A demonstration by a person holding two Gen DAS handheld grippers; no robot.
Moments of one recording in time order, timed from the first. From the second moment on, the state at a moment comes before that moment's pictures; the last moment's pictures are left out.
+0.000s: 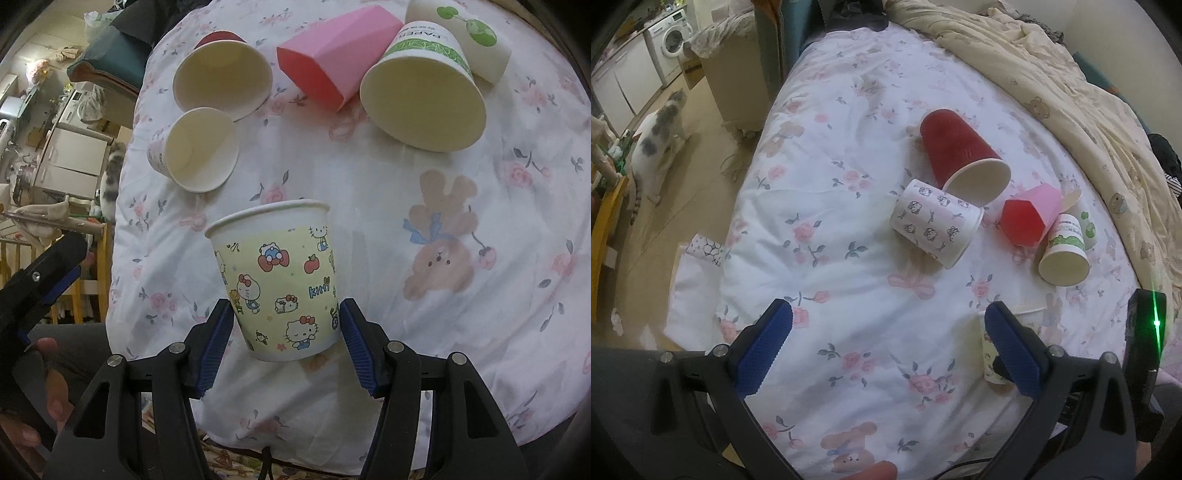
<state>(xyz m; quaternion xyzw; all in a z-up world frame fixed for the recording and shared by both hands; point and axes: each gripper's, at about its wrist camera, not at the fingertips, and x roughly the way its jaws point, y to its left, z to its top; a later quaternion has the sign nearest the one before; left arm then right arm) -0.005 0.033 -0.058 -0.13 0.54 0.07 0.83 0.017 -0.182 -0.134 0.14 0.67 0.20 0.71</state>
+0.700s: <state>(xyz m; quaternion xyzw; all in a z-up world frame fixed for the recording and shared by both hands) -0.007 0.037 -0.051 -0.14 0.53 0.07 0.83 0.012 -0.197 -0.094 0.15 0.64 0.20 0.73</state>
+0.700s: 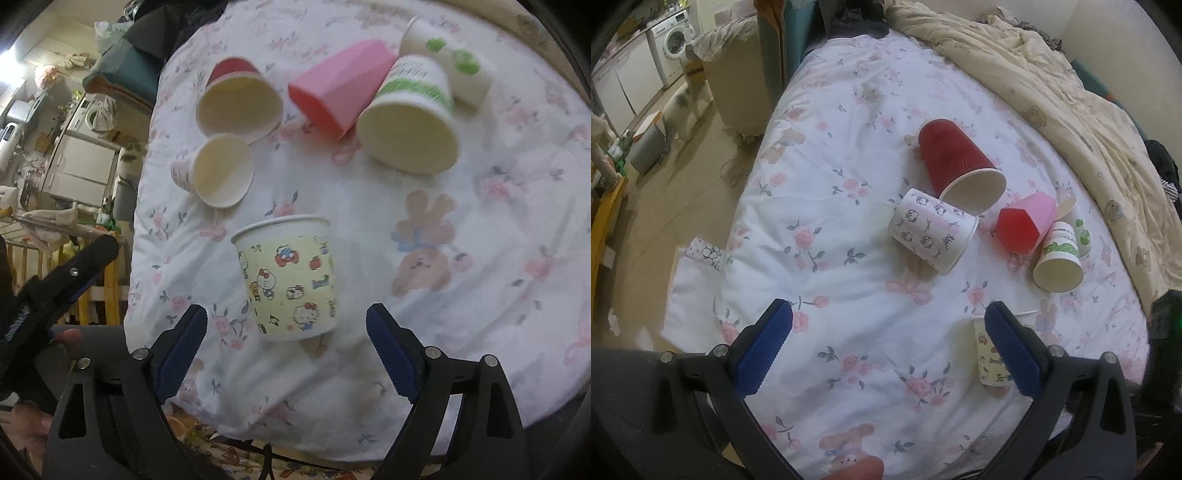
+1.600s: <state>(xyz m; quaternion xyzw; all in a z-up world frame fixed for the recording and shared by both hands) -0.010 0.004 -0.047 -0.10 0.54 0.06 0.83 0.007 -0.286 -0.035 0.13 0.52 0.08 0.84</state>
